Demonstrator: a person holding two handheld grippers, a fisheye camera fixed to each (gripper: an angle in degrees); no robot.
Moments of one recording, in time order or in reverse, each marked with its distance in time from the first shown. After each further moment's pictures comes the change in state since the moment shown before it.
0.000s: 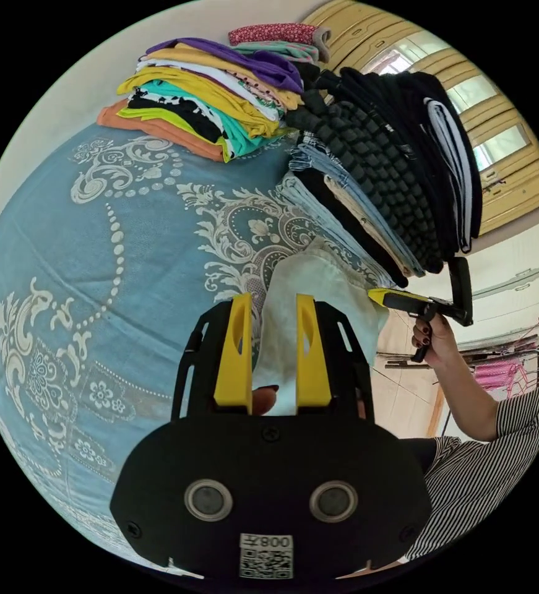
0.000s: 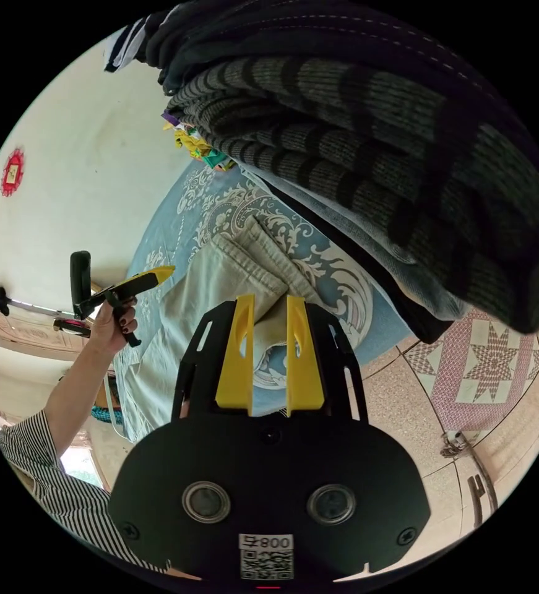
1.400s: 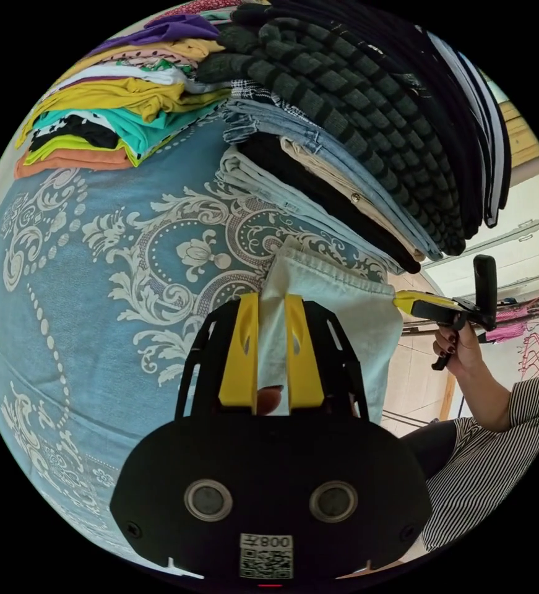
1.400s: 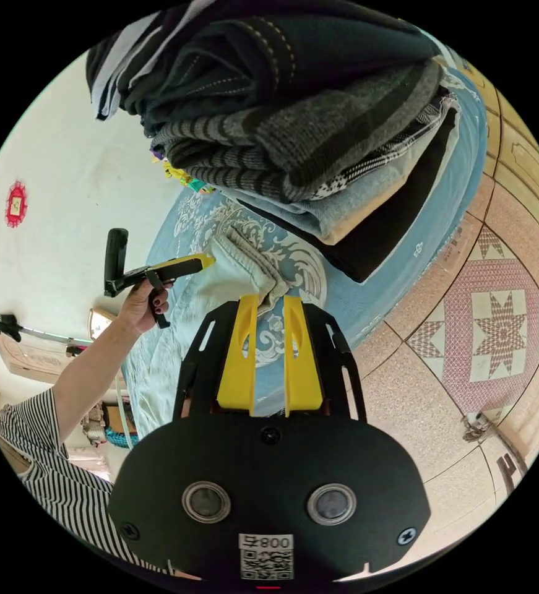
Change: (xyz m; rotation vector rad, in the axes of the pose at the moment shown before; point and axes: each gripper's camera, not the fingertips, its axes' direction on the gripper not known) left arm 0.080 -0.165 0.064 -0.092 -0.041 0.219; right arm 0.041 0.057 -0.062 0.093 -0.057 0.114
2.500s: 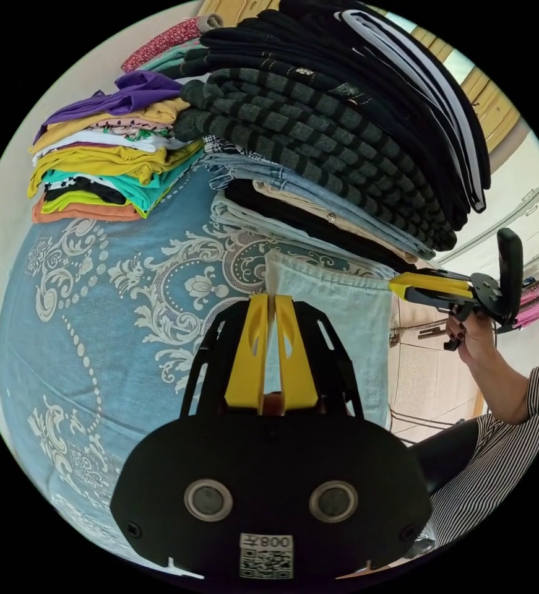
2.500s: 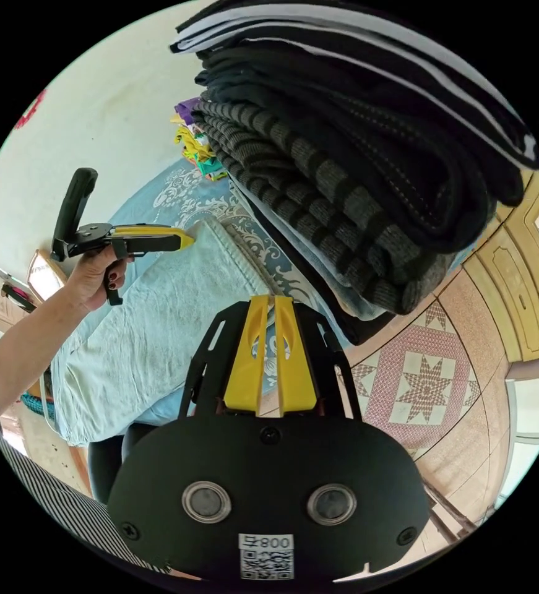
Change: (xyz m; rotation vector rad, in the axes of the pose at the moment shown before) left arm 0.015 0.093 -0.037 0.091 -0.106 0.086; right arm -0.122 0.025 0.125 0.046 0.345 -0.299
